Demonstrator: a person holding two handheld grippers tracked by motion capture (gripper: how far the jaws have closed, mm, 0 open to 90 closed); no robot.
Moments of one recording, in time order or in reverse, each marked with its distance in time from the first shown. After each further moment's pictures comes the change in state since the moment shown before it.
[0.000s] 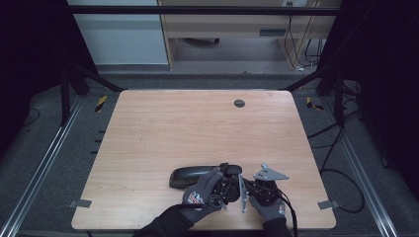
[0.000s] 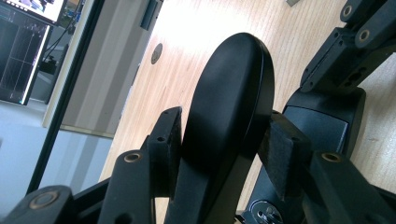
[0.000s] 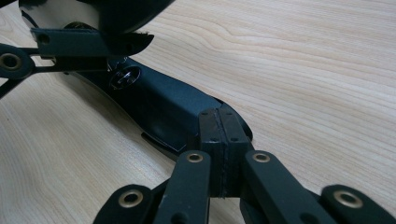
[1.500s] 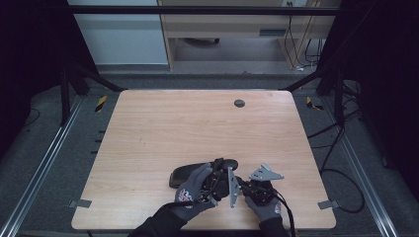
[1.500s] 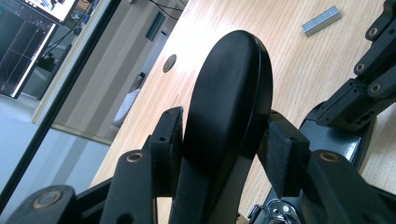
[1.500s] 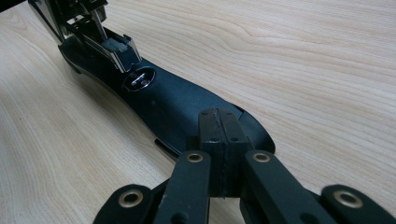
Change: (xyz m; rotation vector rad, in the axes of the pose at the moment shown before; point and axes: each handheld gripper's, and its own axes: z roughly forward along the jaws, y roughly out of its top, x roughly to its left) left arm 0.029 -0.011 -0.020 -0.085 -0.015 -0.133; right arm 0.007 0.001 0.009 0.000 0.039 -0.015
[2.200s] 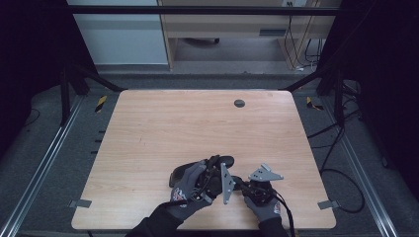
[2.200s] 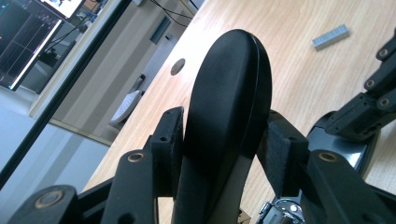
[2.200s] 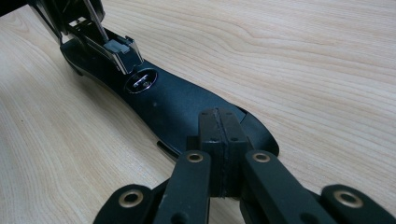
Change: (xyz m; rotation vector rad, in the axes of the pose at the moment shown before) left arm 0.018 -0.005 -0.013 -0.034 0.006 -0.076; right arm 0.001 -0.001 0.001 -0.007 0.005 0.003
